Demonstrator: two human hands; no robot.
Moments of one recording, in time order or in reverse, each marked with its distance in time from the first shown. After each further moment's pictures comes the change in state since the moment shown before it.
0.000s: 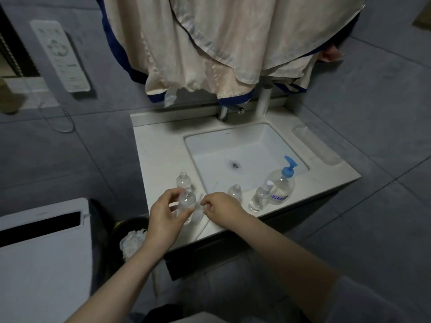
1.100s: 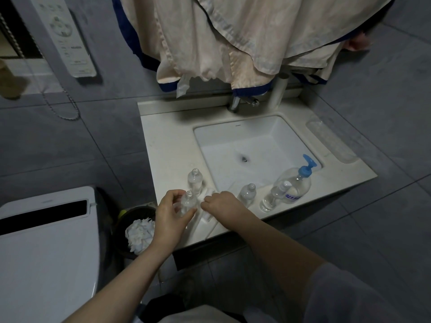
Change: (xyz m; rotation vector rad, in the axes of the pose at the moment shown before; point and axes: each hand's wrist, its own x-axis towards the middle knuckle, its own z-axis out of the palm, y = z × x) left_hand 0.013 -0.049 -0.003 0.053 0.074 -0.062; right_hand 0.031 -0.003 0.027 -0.710 -0.009 -0.467
